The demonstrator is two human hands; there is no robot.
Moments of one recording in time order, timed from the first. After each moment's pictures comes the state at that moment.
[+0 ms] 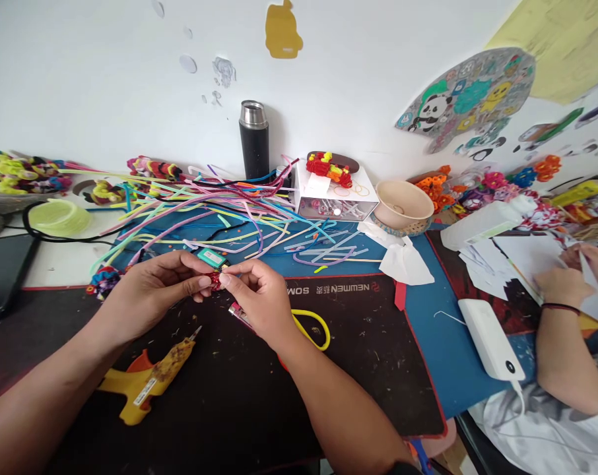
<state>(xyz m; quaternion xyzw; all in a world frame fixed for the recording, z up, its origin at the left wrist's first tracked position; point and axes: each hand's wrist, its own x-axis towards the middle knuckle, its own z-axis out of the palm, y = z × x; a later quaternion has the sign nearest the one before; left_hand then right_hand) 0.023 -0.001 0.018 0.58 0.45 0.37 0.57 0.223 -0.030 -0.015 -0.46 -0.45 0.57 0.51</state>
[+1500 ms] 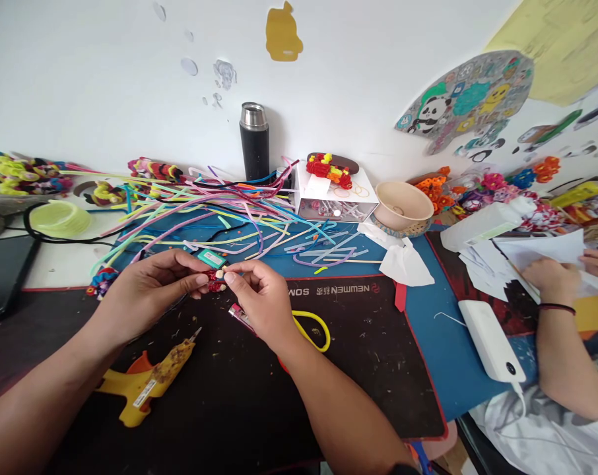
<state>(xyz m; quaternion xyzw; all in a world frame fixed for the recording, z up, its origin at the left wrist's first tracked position) 0.024 -0.001 0.024 0.58 0.46 0.39 0.54 0.224 -0.031 -0.012 -0.47 -0.45 0.57 0.51</state>
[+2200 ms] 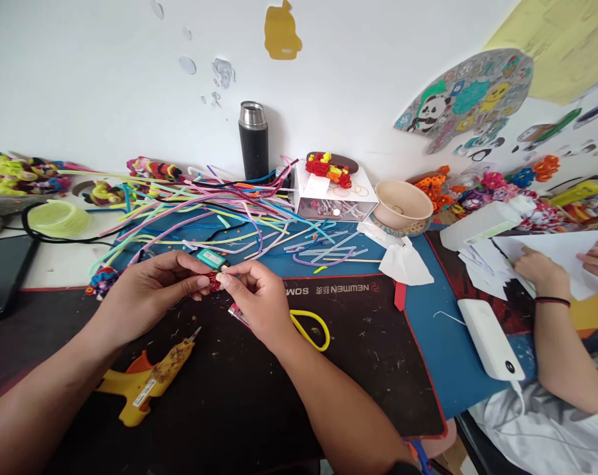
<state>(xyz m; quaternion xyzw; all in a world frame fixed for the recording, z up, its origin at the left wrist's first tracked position) 0.024 -0.002 0.021 0.60 0.47 0.38 0.53 0.221 -0.031 -0.013 -0.46 -0.45 0.57 0.51</state>
